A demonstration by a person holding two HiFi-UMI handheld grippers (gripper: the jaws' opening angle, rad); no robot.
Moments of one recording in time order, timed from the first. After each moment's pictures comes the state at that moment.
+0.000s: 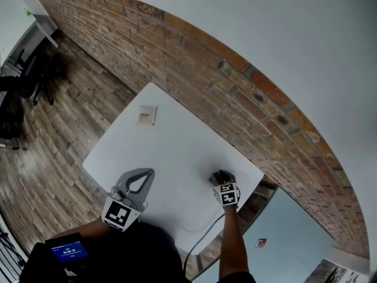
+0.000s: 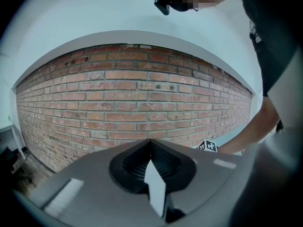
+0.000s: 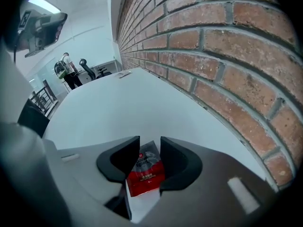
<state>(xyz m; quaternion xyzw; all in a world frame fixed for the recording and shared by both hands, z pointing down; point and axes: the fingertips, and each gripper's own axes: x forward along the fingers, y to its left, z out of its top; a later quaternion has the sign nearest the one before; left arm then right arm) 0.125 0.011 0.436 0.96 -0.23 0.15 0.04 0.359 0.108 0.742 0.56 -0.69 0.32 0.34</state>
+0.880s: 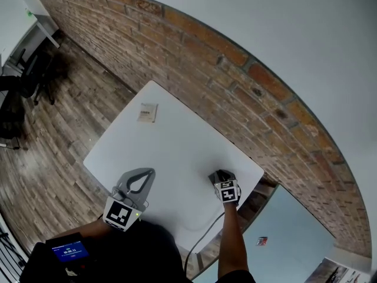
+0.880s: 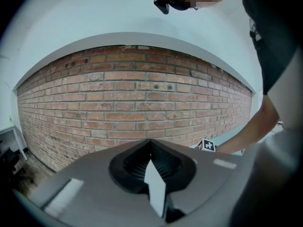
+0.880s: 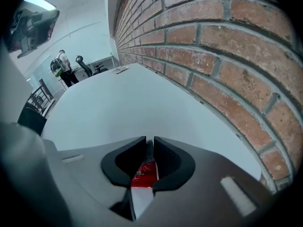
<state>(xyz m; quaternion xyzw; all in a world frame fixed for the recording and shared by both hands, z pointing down) 0.120 0.026 0.440 0.96 -0.23 0.16 0.03 0.362 0.117 0.747 0.56 -0.67 0.34 0.35</state>
